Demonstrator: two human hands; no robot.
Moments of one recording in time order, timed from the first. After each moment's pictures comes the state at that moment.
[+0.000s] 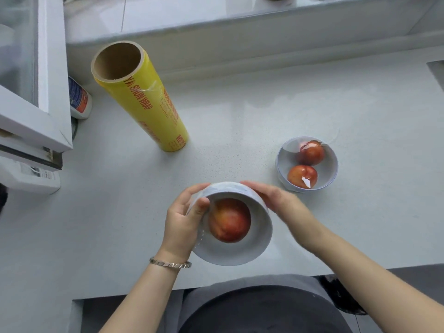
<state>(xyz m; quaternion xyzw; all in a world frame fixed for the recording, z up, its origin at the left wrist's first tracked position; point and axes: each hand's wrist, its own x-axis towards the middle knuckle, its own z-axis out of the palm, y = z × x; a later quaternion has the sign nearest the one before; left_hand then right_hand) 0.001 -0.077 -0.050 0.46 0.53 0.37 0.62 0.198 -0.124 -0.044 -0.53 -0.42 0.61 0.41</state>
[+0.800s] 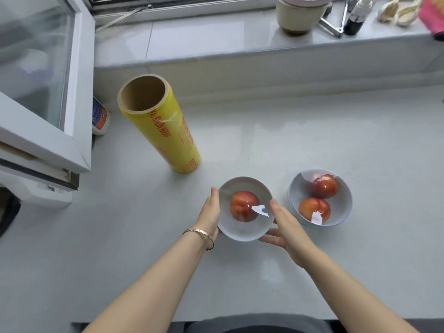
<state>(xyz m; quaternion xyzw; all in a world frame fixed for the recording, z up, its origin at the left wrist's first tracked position) 0.041 -0.006 -0.115 0.27 0.65 0.18 0.69 0.193 -0.085 -0.088 -0.64 -0.18 0.64 0.38</state>
